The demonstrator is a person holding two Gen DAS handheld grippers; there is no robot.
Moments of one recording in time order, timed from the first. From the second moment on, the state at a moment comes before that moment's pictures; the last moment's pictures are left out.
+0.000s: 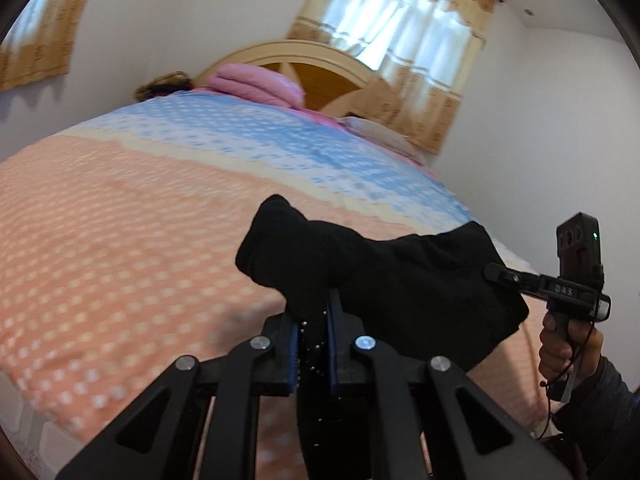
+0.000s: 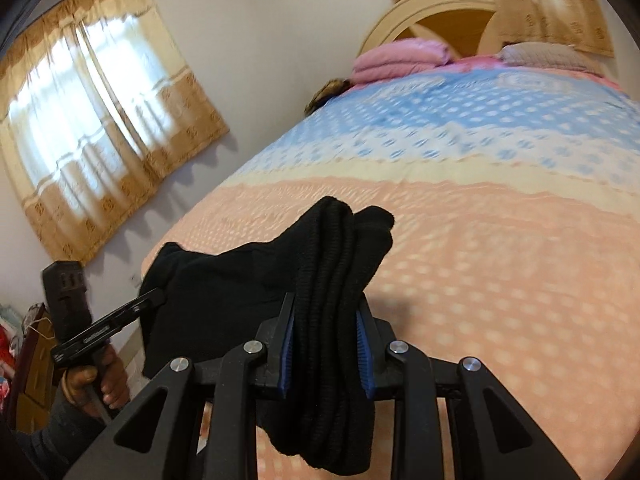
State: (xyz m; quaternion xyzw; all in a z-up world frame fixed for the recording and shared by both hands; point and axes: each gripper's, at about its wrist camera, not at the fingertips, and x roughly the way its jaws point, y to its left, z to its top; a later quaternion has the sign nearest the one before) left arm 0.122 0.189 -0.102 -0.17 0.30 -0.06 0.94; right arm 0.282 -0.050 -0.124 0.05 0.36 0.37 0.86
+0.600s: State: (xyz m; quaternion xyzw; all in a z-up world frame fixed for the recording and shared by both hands) left arm 0.118 0.199 -0.168 -0.13 0.33 0.05 0.93; right arm 0.324 -0.055 -0.193 0.14 0.43 0.35 0.82
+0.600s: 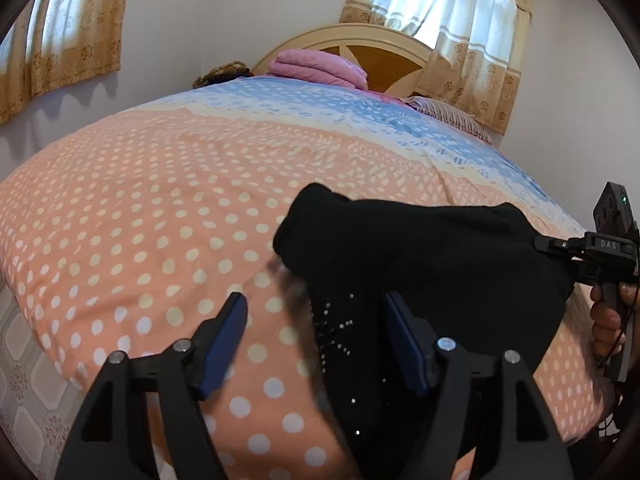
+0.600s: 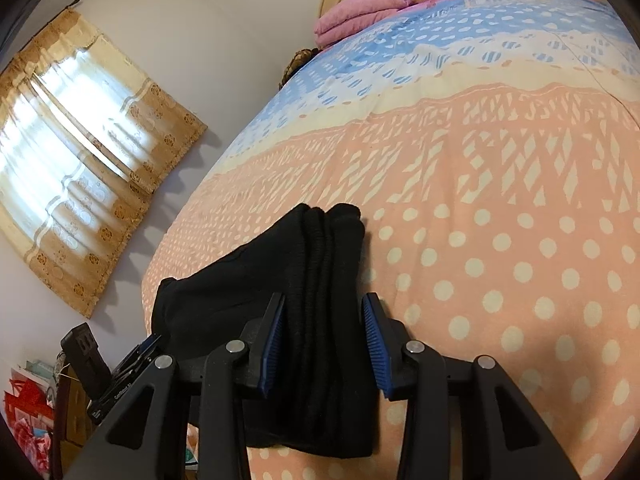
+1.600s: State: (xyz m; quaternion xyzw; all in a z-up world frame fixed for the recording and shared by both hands) left arm 0.061 0.166 -0.124 -0.08 0.31 0.07 0.94; right arm 0.212 -0.100 -0.146 0.08 0.32 0.25 0.91
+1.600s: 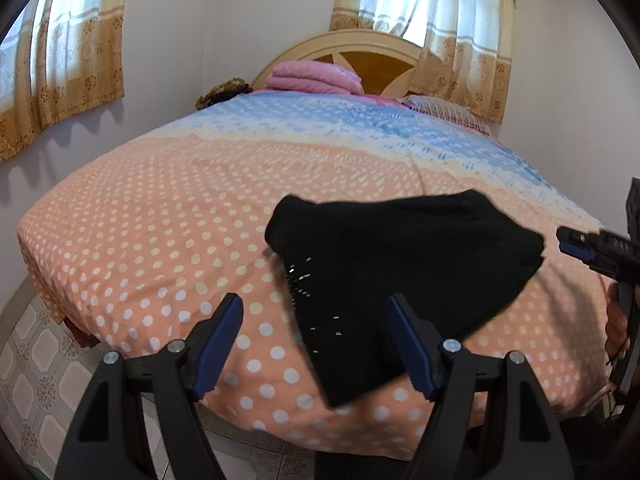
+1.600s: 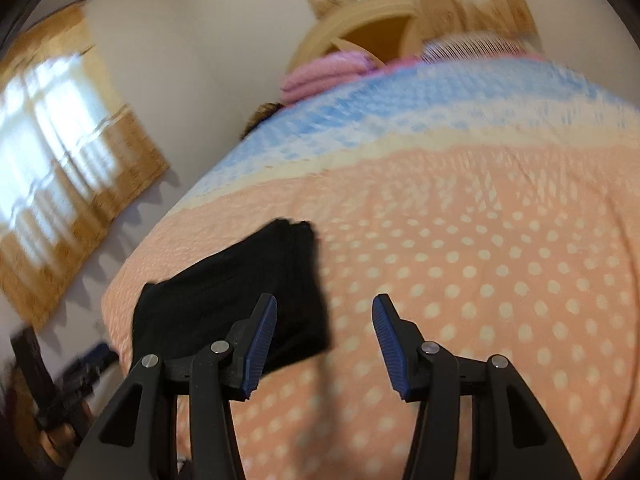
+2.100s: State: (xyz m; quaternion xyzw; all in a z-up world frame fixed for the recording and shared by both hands) left arm 0.019 0.115 -0.075 -0.04 0.23 0.07 0.97; right arm 0.074 -0.080 -0.091 -0.07 0.17 0.26 0.95
